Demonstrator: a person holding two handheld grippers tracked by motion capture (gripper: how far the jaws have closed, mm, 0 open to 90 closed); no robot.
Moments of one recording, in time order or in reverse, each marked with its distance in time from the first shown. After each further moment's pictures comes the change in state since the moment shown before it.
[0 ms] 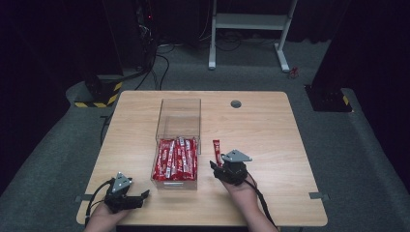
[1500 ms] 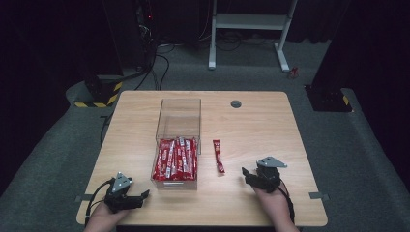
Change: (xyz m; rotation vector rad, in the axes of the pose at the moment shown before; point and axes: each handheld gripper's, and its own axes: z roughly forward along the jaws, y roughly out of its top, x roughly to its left) left arm 0.000 0.000 0.000 -0.001 -0.002 -0.001; right arm -0.074 -0.050 -0.050 0.099 -0.151 0.110
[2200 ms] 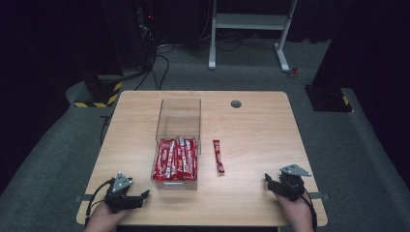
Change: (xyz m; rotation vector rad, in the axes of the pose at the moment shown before) left arm 0.000 0.000 0.000 0.002 0.001 0.004; right arm -0.052 -0.036 -0.031 0.042 -0.132 0.033
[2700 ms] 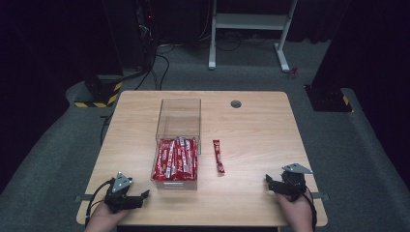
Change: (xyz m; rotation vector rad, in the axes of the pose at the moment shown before) left arm 0.000 0.000 0.000 -0.003 0.001 -0.003; right arm -0.009 0.001 0.007 0.038 0.012 0.024
